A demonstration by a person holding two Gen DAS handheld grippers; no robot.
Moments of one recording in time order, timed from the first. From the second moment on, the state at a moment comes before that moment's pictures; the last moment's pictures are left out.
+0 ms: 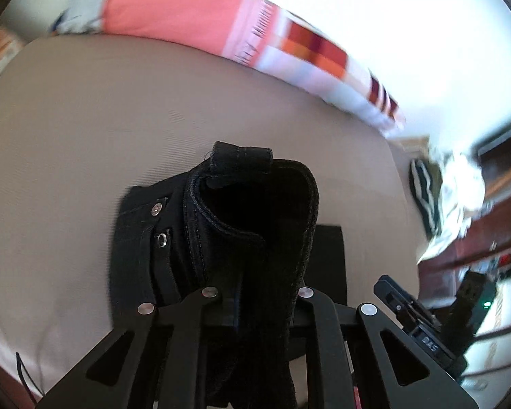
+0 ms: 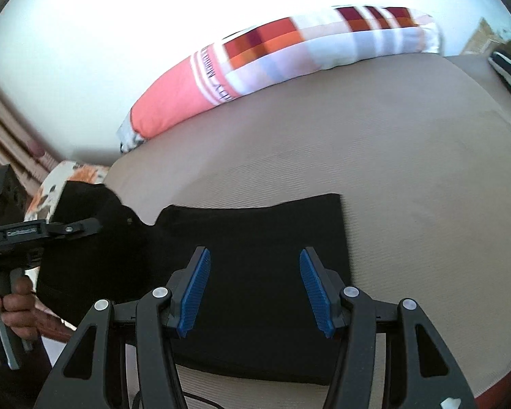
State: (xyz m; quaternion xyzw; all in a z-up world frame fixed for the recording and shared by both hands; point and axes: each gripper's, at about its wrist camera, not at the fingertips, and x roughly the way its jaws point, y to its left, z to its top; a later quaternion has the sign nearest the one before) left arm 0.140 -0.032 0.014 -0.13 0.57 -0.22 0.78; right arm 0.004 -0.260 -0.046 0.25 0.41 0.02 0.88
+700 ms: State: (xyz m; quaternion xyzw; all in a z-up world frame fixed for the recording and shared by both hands) left arm 0.119 -0.106 -0.040 -0.05 0.56 -0.28 0.78; right arm 0.006 -0.281 -0.090 0.30 0.45 0.03 0.84
